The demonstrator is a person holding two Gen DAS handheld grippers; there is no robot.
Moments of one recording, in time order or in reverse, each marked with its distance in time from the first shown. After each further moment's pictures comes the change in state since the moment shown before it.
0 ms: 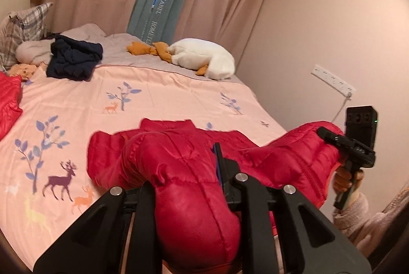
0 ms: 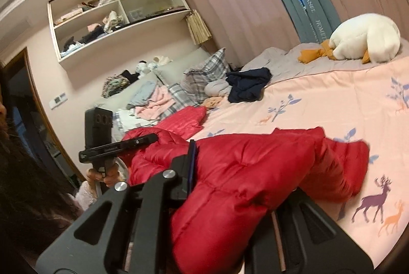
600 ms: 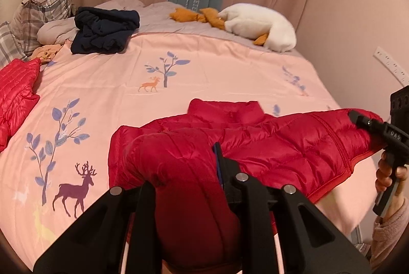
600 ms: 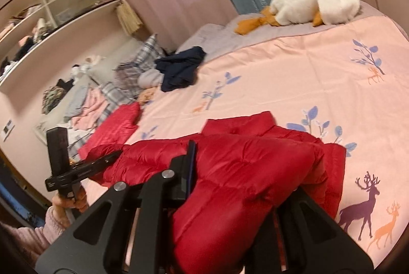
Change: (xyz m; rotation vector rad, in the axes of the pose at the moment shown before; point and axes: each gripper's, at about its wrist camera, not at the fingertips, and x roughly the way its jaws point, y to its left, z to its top) left arm 0.145 0.058 0.012 -0.039 0.186 0.286; right arm 0.102 -0.127 0.011 0.196 0.106 -0.301
